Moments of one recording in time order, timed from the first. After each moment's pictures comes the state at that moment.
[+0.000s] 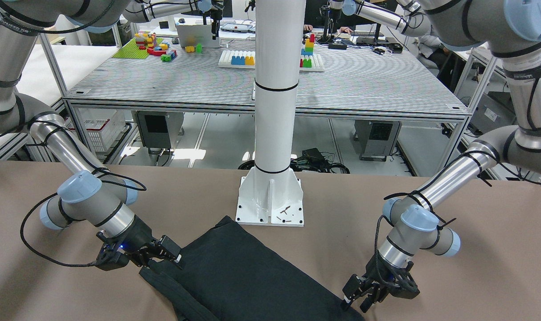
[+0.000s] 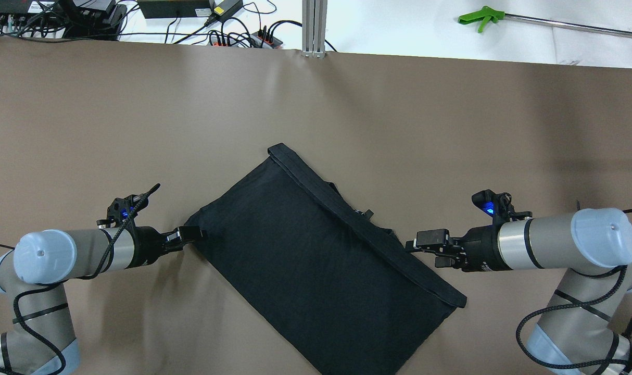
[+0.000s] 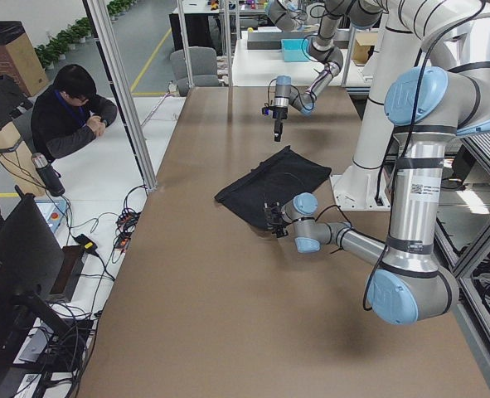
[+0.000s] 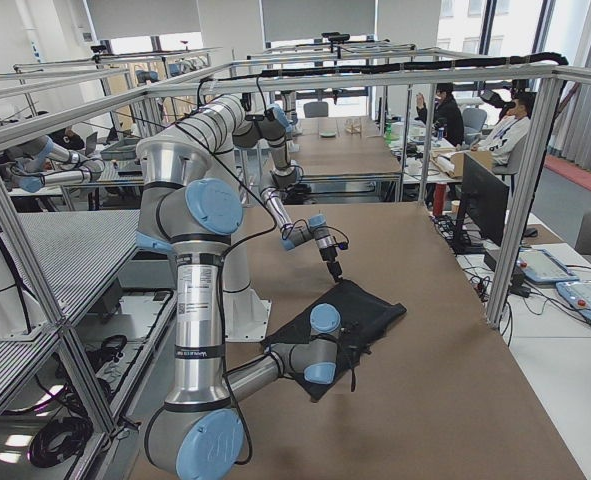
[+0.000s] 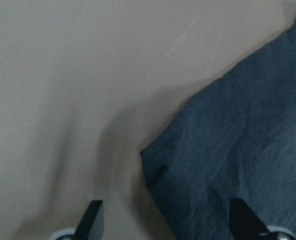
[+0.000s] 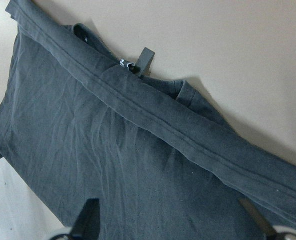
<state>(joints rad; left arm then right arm) -0.51 -1.74 -1.67 -2.60 -1.67 -1.65 0.67 -1.48 1.83 -0.56 2.09 1.61</state>
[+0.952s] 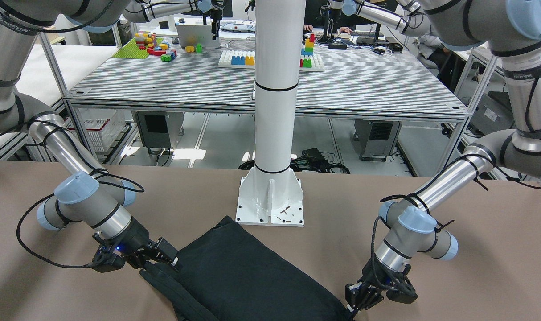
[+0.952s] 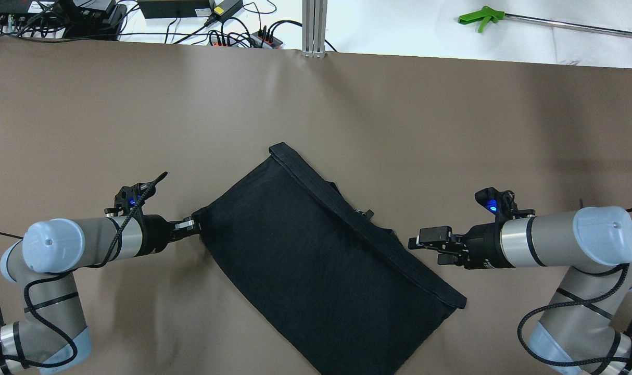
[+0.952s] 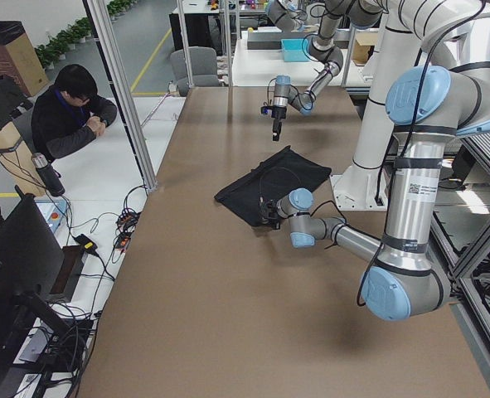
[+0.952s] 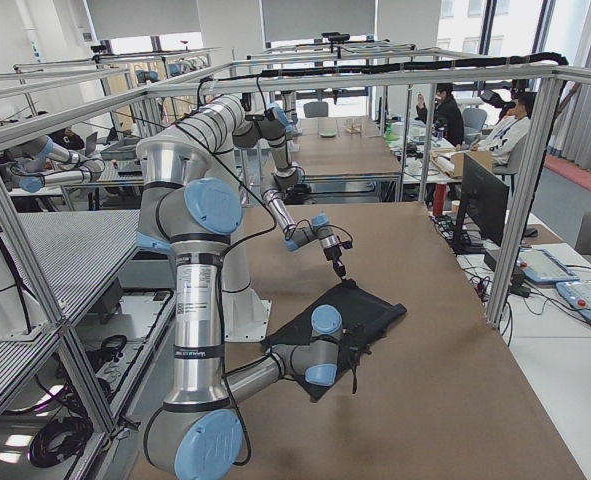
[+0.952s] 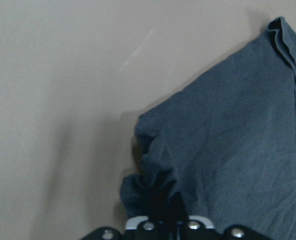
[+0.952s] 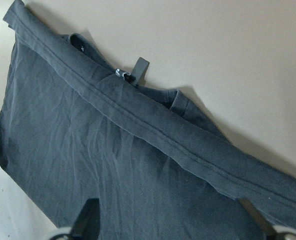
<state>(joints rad) -0.53 -1.78 -1.65 -2.60 -1.66 -1.63 0.68 -1.48 1.83 -0.56 2.09 1.61</state>
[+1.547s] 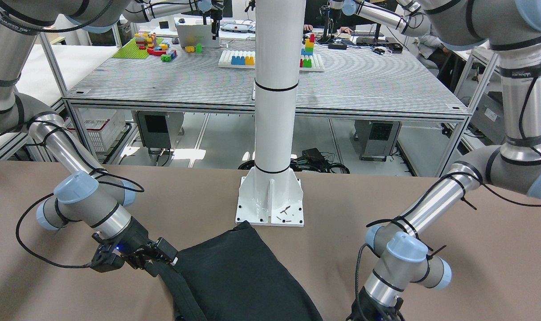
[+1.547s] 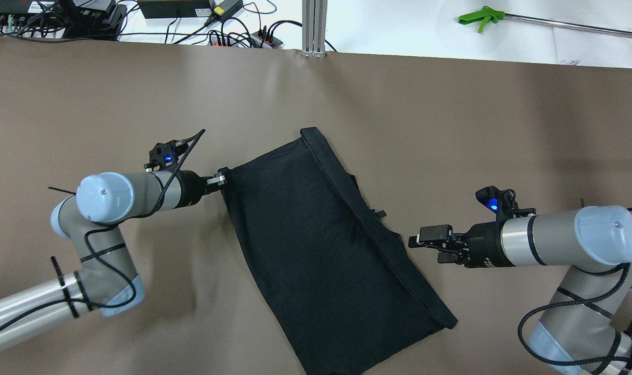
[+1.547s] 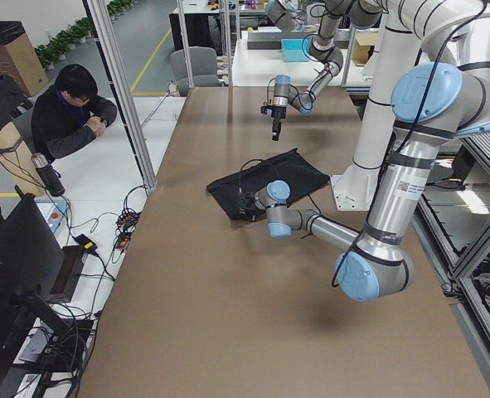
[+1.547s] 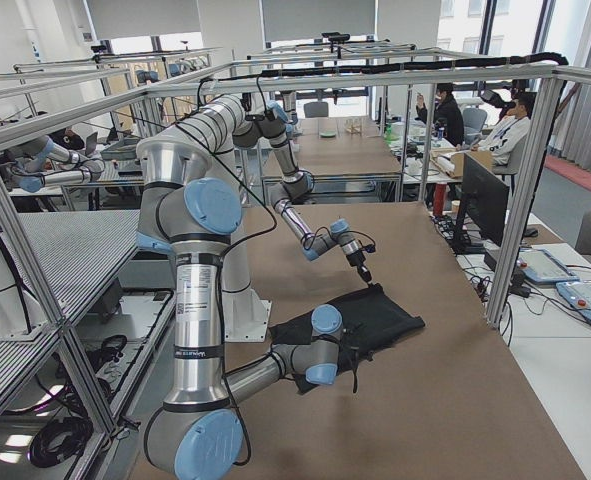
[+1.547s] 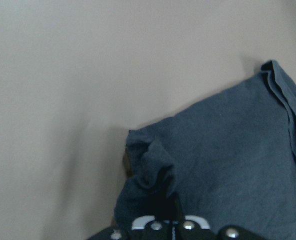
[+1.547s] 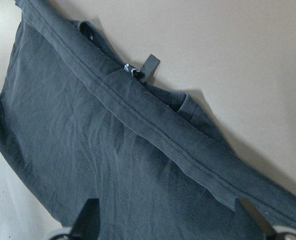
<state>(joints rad) -0.64 -2.02 -1.43 -2.59 -1.65 -1.54 0.69 -1.48 1.83 -0.56 2.09 1.61</state>
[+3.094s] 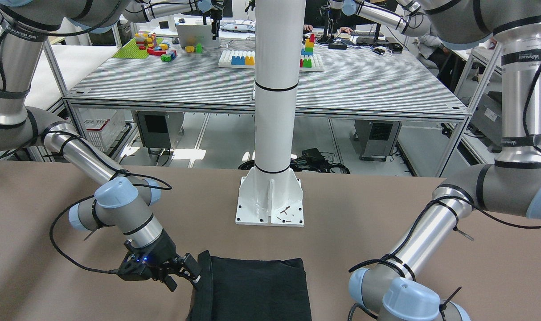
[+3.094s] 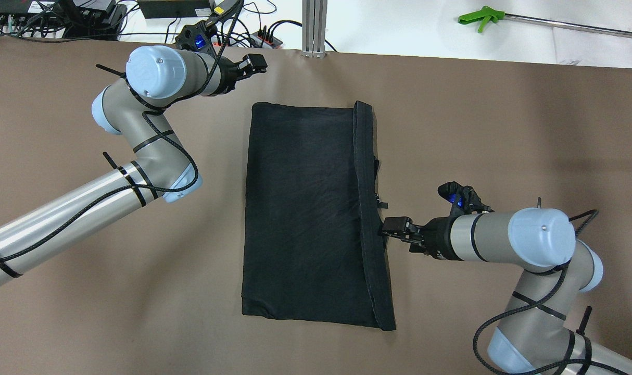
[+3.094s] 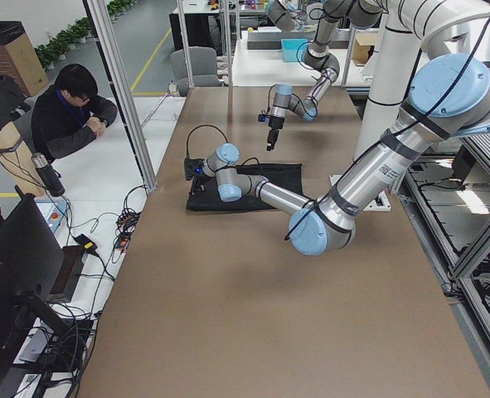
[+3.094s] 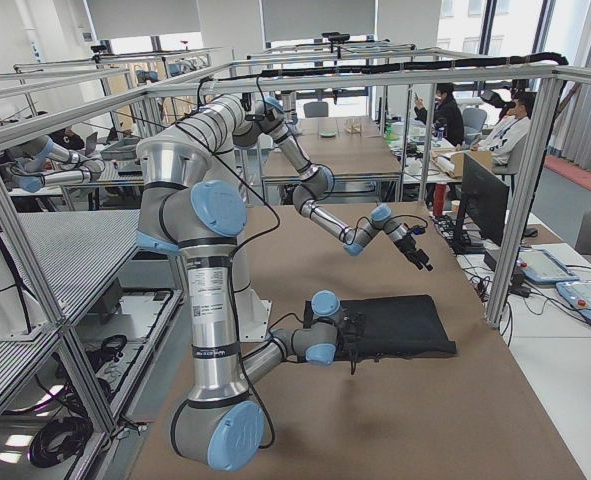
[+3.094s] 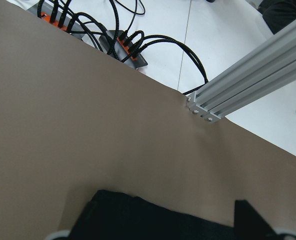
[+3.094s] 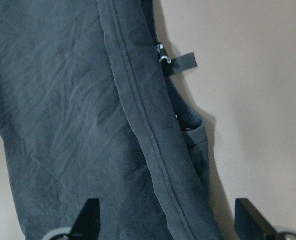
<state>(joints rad) -0.86 -2.40 -1.13 -2.47 -1.67 -1.51 0.60 -1.35 1.82 -0.77 1.88 1.62</state>
